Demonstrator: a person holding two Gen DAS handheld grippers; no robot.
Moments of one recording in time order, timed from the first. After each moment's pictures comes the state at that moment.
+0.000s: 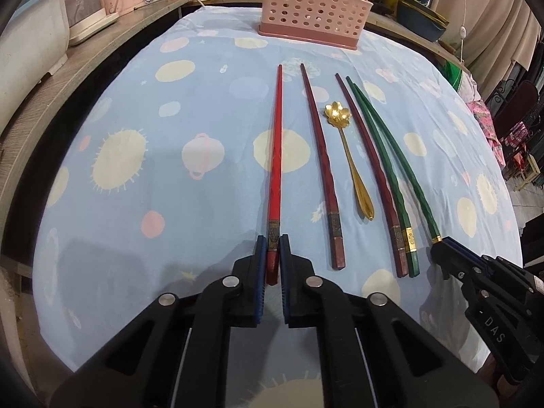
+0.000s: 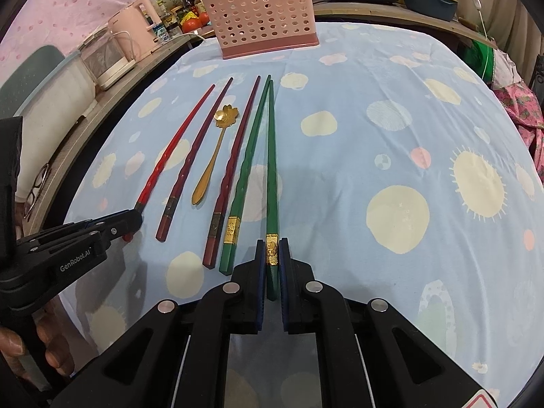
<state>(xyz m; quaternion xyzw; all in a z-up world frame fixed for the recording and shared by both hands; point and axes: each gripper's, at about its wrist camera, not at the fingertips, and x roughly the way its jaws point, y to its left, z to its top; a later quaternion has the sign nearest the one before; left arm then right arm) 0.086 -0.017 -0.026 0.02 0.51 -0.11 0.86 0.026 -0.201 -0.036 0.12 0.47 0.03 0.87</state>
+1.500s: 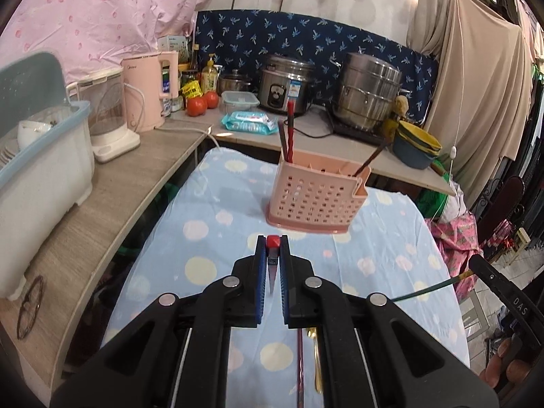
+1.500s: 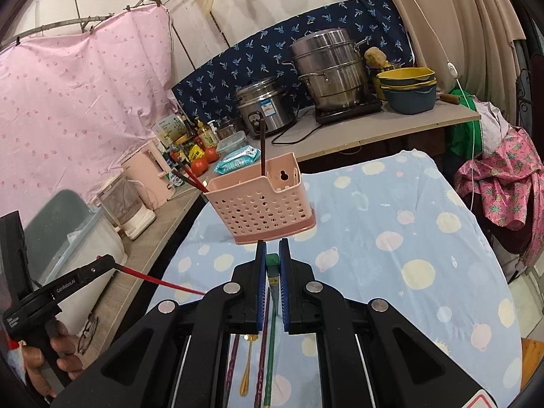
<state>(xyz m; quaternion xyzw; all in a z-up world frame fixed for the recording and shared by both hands) 0.169 0.003 0.157 -0.05 0.32 -0.11 0.94 0.091 -0.281 0.127 0.21 0.26 0.02 0.94</state>
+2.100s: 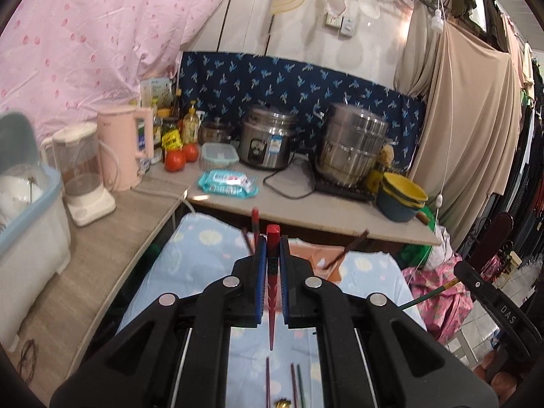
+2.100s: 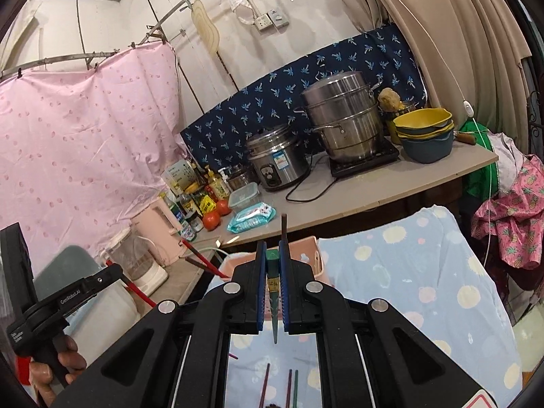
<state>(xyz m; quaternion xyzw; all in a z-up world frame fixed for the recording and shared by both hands) 0.232 -0.028 0.241 -0.07 0.24 -0.13 0.96 0.158 -0.301 0.199 0.23 0.18 0.02 0.96</state>
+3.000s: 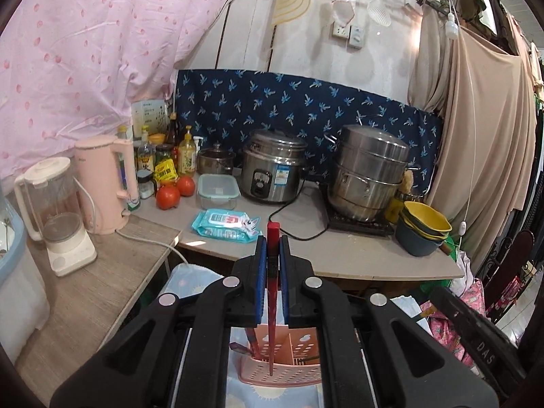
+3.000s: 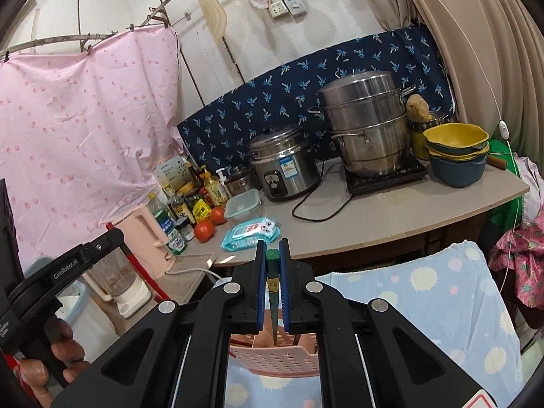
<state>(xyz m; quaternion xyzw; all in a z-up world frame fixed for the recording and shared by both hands) 0.354 -0.056 0.242 -0.07 0.20 -0.11 0.97 0.298 -0.283 0.203 0.19 0.20 0.03 0.96</state>
